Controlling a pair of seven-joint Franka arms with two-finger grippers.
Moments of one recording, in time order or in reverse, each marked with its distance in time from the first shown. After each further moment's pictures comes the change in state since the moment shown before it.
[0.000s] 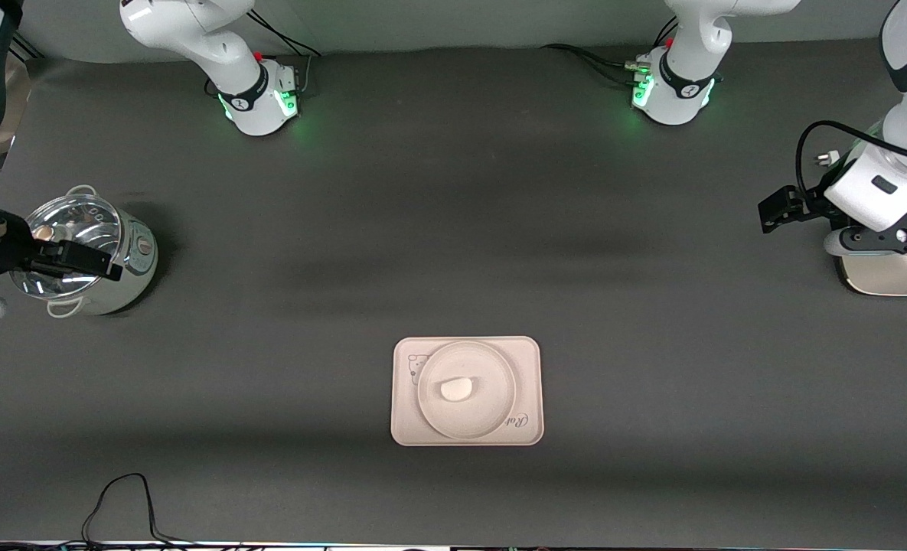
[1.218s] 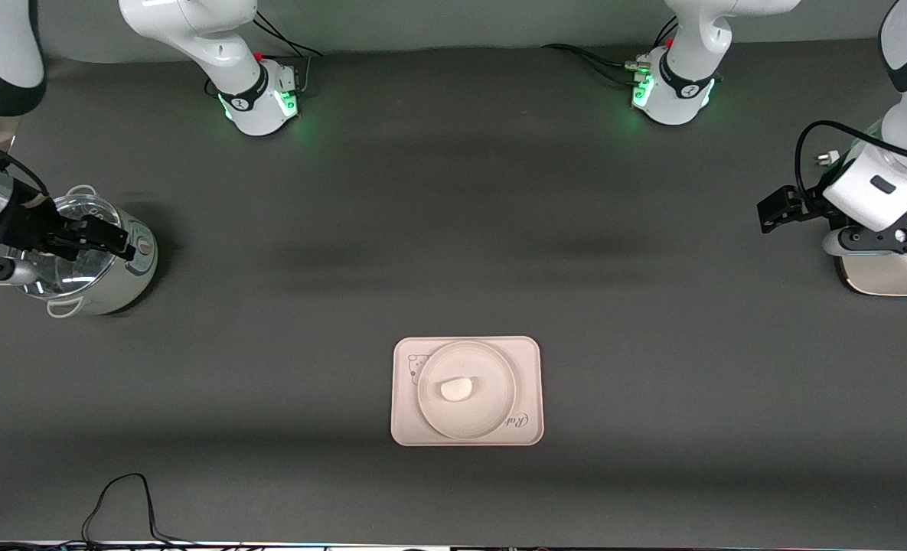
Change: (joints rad) left arm 0.000 0.000 -0.001 0.000 0.000 0.000 0.000; right arm -0.329 -0.204 0.438 -0.317 -0.196 0.203 0.025
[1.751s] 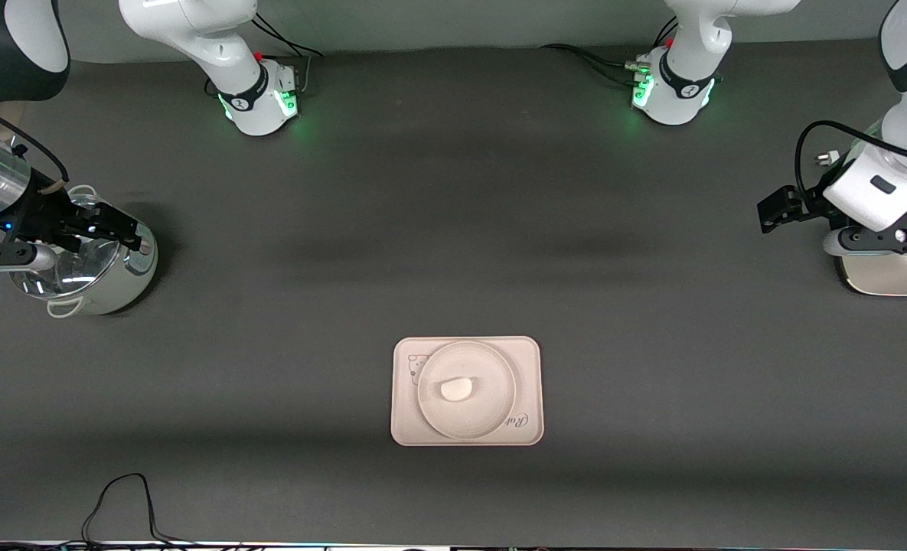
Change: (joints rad) left arm 0.000 0.000 0.000 0.000 0.000 0.000 0.000; right arm 0.029 -0.053 0.002 -0.040 -0.032 0.005 0.006
